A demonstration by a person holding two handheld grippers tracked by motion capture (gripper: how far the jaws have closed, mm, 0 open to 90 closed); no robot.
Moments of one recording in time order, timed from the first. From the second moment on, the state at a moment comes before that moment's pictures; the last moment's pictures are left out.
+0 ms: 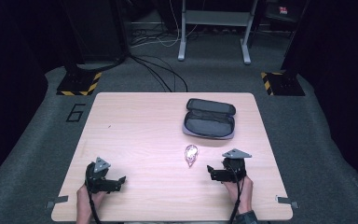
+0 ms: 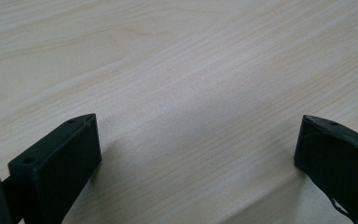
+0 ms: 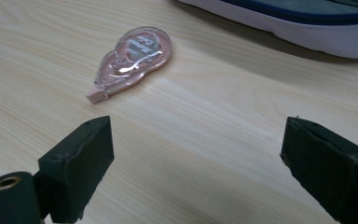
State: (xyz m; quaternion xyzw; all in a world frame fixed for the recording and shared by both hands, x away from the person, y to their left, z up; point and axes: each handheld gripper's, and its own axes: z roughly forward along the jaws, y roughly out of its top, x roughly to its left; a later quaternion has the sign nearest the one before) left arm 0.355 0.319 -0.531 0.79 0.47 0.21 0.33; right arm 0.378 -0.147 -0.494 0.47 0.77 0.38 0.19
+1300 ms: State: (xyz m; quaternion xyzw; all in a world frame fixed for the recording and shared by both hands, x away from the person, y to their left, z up) left arm 0.355 0.319 -0.531 0.79 0.47 0.21 0.33; right arm 0.449 -0.048 -0.516 0.46 0.81 0.31 0.17
